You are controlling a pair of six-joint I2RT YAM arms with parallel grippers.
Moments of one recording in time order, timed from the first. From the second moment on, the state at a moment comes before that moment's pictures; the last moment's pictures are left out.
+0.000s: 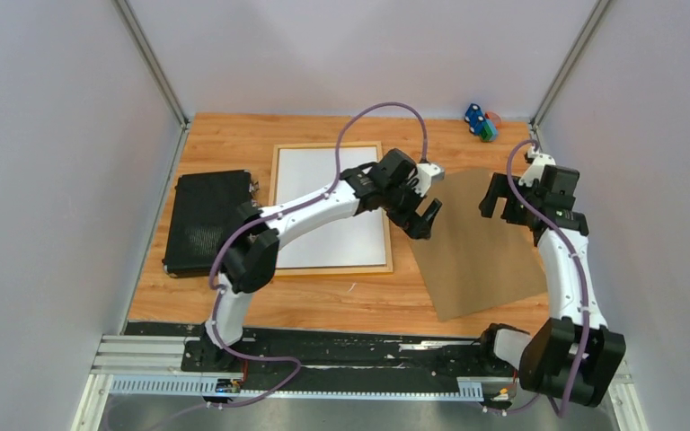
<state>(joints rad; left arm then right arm) -0.90 2.00 1.74 -0.50 0.33 -0.10 -0.23 1.13 0.94 -0.52 -0.26 0.01</state>
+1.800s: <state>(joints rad) -0.82 2.42 2.06 -0.59 0.39 -0.44 -0.50 1.81 1.16 -0.49 -0.38 -0.29</state>
